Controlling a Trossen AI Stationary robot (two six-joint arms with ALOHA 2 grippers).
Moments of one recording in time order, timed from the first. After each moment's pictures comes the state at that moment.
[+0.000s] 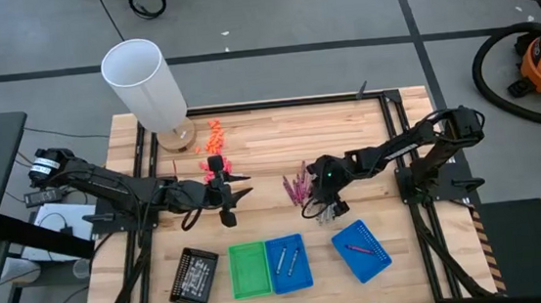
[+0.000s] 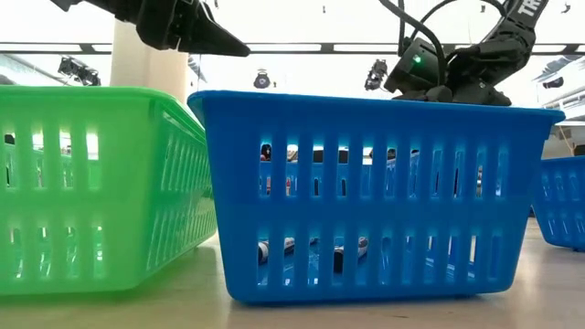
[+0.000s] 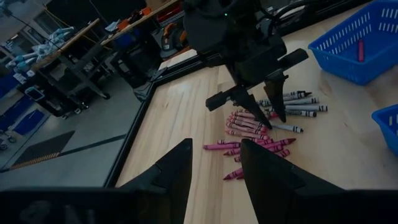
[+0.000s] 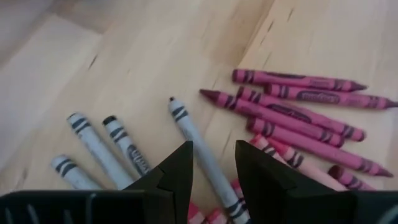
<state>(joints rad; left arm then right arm) -0.26 1.17 0.66 0.19 -0.56 0.33 -0.07 1.57 0.58 0.08 -0.25 -0.45</state>
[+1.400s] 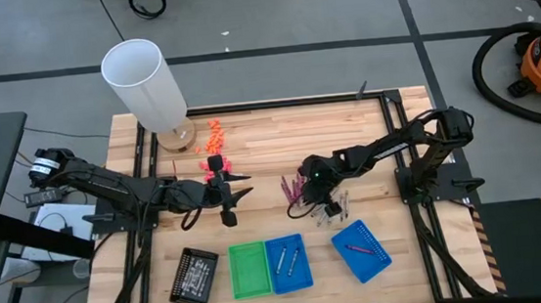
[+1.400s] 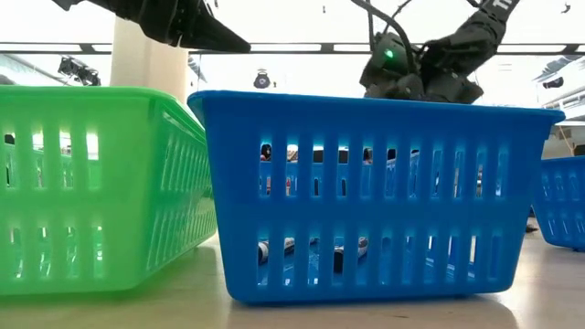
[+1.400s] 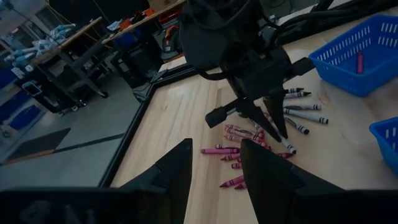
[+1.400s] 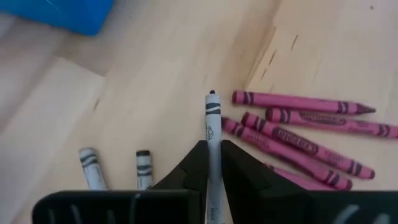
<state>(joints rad) -0.26 1.17 0.66 0.21 -0.56 0.28 -0.06 1.65 0.75 -0.07 -0.30 -0.41</state>
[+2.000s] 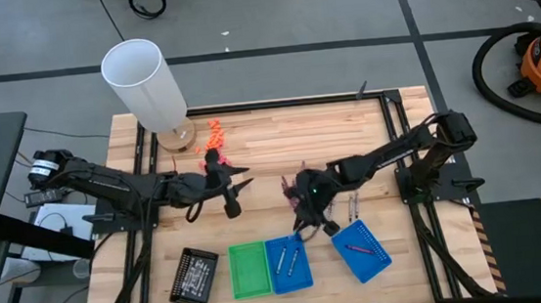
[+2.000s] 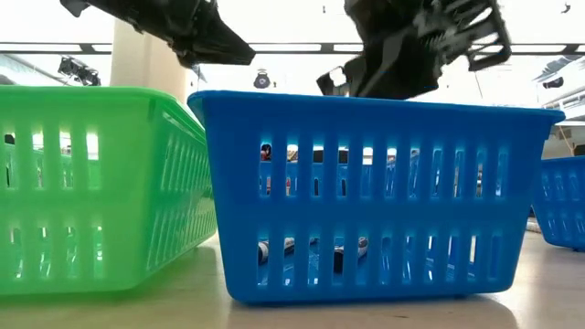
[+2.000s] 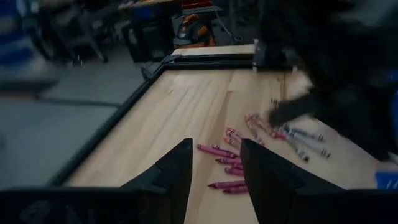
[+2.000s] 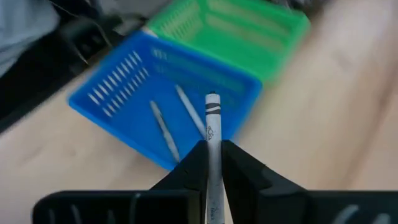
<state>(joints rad) -0.20 1.17 0.66 0.20 -0.56 -0.03 0.13 1.65 0.95 -0.05 -0.47 -0.36</state>
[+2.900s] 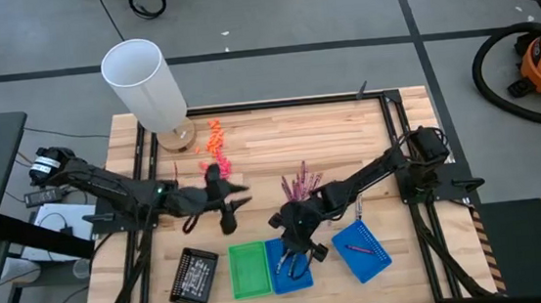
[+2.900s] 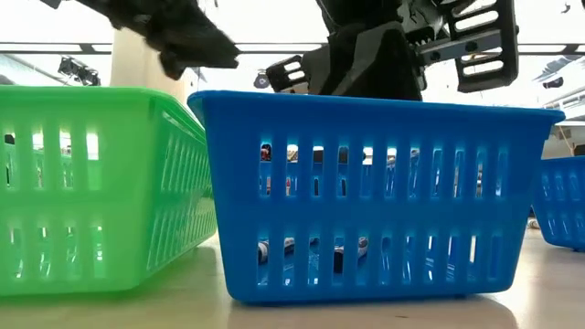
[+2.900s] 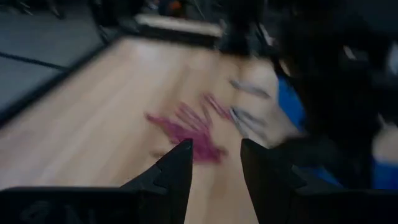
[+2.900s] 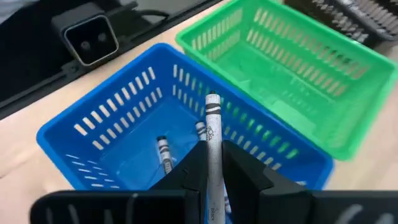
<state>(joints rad) -0.31 1.17 0.66 0.08 -0.50 -0.29 0.26 1.91 1.15 0.00 -0.41 -0.44</state>
